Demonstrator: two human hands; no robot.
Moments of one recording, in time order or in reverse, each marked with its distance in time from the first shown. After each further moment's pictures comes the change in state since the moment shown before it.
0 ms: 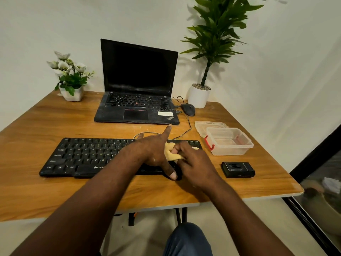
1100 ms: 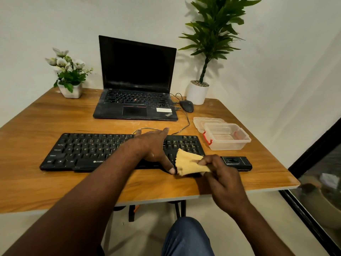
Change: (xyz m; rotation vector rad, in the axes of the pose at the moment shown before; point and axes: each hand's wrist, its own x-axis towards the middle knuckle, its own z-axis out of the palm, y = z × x) left_hand 0.001 -0.002 0.004 0.075 -0.002 -0.022; right_hand -0.081 0.043 -0.016 0.082 0.255 -0.040
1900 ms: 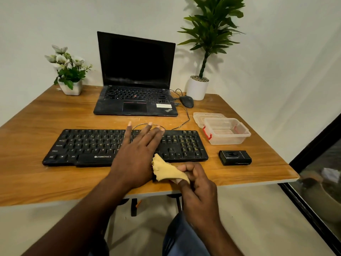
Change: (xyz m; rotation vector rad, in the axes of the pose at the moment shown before) left_hand -0.058 -0.016 0.064 0.218 0.684 0.163; right_hand -0.033 -0.071 0.056 0.368 0.154 0.189
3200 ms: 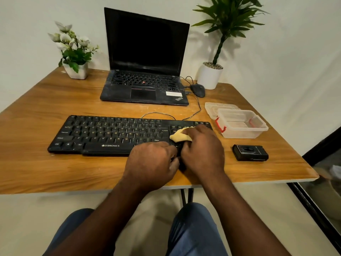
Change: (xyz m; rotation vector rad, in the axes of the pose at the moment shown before) left_hand -0.014 0.026 0.006 -0.093 0.128 -0.038; right_hand 0.094 -0.003 0.023 -0.852 -0.038 -0.086
